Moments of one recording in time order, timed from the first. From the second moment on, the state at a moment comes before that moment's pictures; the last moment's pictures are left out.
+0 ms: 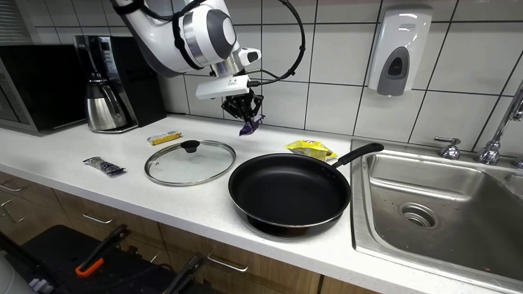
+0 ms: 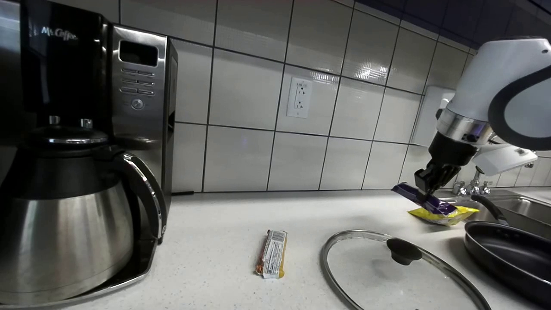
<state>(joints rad) 0.10 0.17 -0.21 -2.35 -0.41 2.84 0.11</state>
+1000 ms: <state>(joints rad) -0.16 -0.24 -0.22 -2.74 -0.51 2.81 0.19</state>
